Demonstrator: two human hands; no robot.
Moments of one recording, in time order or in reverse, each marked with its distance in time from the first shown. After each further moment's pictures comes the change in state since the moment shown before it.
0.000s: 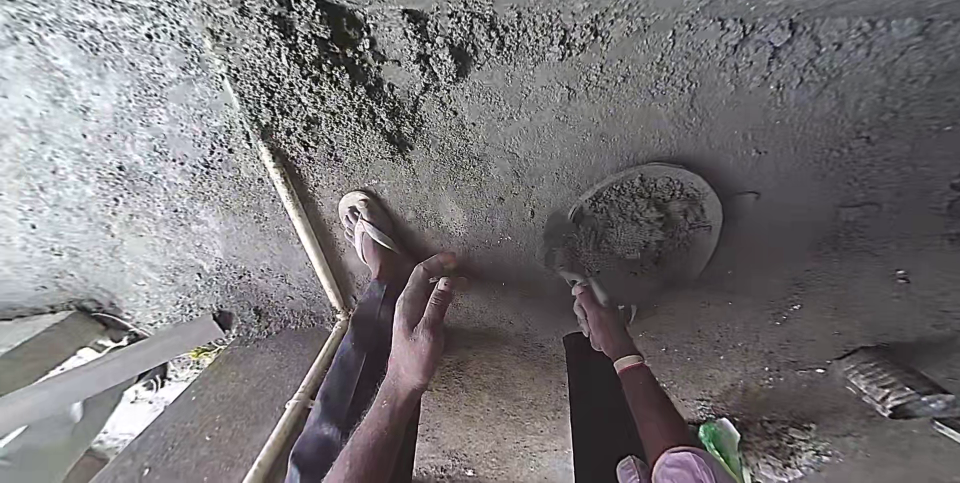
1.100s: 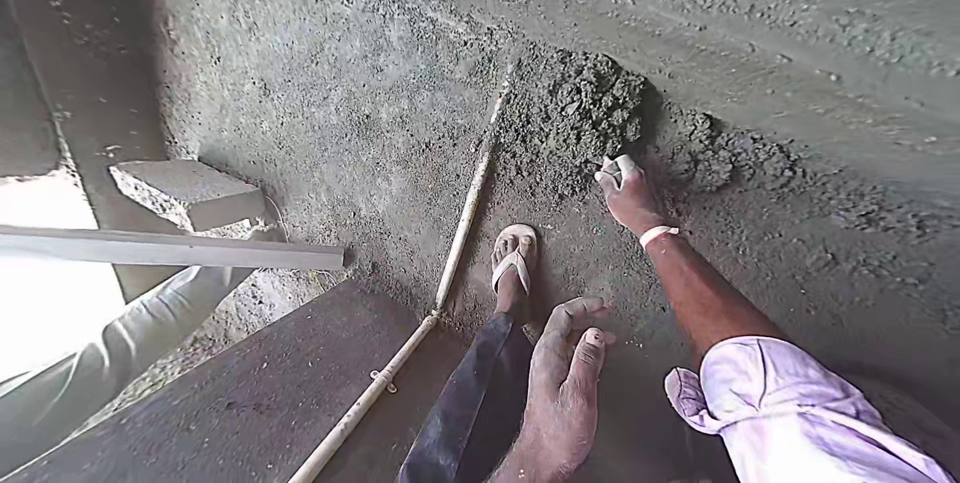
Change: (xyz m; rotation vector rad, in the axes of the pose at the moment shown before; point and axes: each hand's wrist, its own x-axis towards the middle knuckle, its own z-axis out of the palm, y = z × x) left_hand 0.023 0.044 -0.082 -0.422 0.334 0.051; right_hand 0.172 -0.365 0.292 -0.892 -0.129 -0.779
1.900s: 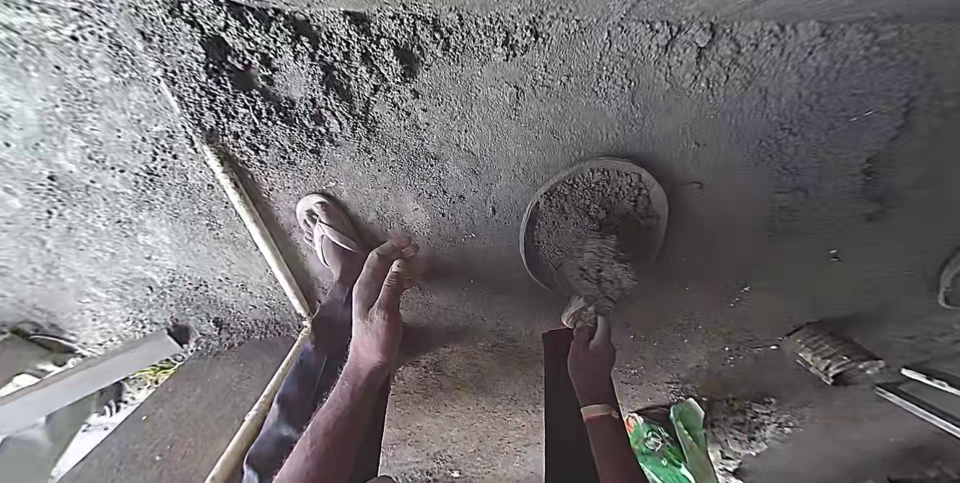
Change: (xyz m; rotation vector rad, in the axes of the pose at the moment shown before) left_hand -0.049 -0.082 0.073 0.405 -0.265 -0.049; right_hand -0.535 0.198 0.047 0.376 0.460 1.028
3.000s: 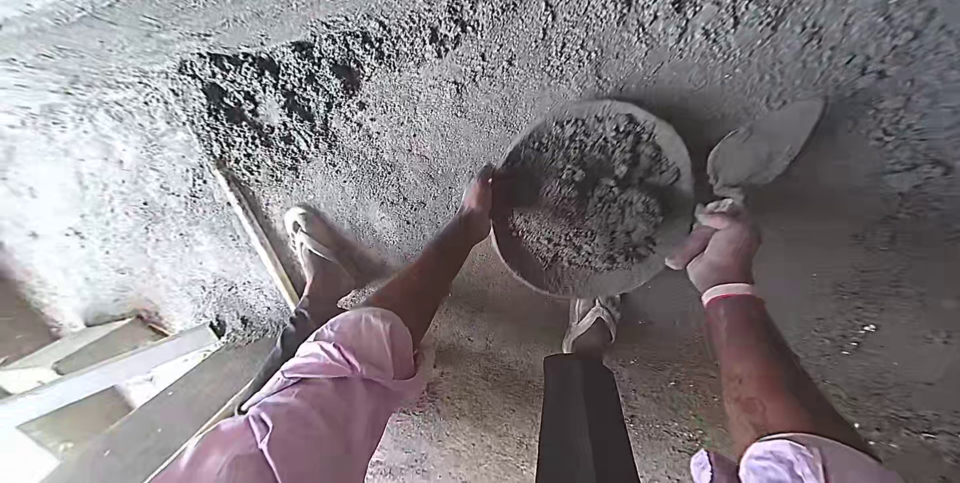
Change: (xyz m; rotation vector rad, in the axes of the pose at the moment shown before) left_hand 0.149 -0.067 0.290 -0.061 -0.001 -0.467; right_hand 0.329 0.060 -0.086 0.964 -0.046 0.063
